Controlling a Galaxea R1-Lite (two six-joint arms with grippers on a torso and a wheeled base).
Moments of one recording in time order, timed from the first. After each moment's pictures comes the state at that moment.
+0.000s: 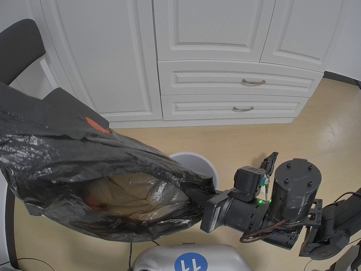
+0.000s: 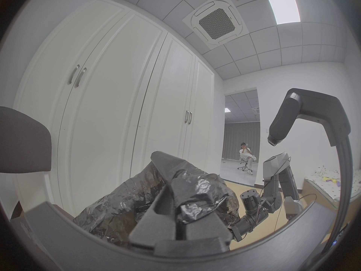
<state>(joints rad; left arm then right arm) -0.62 0.75 -0.42 -0.83 -0.17 0.08 0.99 1.74 -0.59 -0.99 -0.18 0.44</state>
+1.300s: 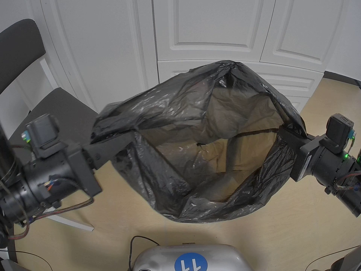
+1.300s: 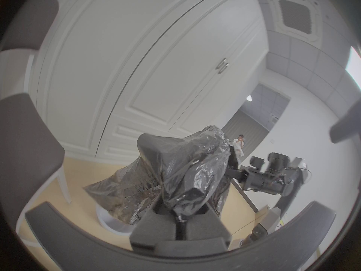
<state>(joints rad) -0.70 1.27 -0.52 -0.81 -0.12 -0.39 0.84 1.29 -0.59 -0.71 -0.48 0.00</state>
